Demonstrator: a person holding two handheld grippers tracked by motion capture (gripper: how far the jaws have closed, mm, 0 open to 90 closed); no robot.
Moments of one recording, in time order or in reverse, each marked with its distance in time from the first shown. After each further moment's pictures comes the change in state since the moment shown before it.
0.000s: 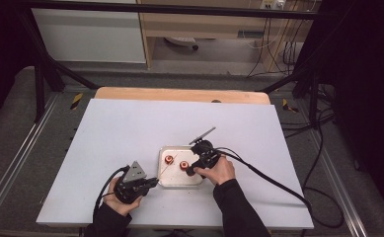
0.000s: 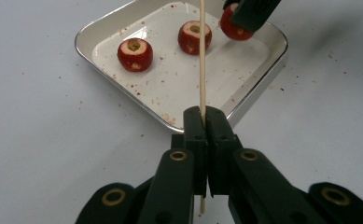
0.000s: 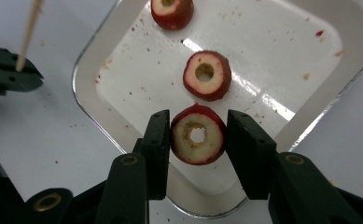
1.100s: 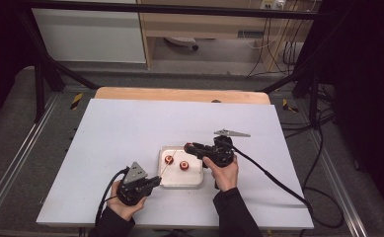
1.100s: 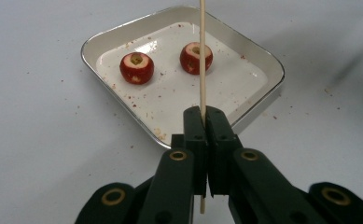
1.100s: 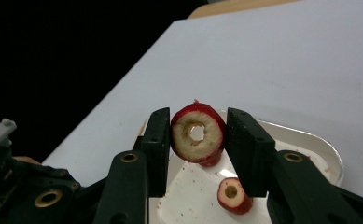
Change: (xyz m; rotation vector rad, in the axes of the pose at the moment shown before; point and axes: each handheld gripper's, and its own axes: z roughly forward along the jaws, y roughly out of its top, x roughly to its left) left arm -0.013 0.003 0.001 -0.068 0.045 -0.116; right arm -0.015 -0.026 -0.030 -0.669 0.224 0.167
